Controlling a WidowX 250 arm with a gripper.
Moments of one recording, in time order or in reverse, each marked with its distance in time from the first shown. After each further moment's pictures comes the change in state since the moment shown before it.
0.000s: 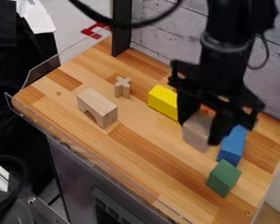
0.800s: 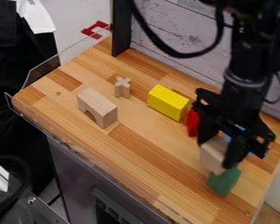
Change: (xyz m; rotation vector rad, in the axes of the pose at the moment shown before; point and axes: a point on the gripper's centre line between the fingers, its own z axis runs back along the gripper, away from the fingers) arm 0.016 -0.019 -0.043 -0.017 0.091 -0.148
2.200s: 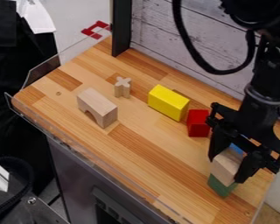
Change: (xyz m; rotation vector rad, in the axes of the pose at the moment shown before) arm 0.011 -0.012 -0.021 0.024 0.083 0.027
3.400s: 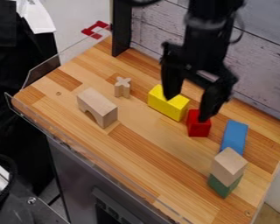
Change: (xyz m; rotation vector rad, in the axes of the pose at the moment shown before) arm -0.017 0.079 0.053 -0.026 -0.151 0.059
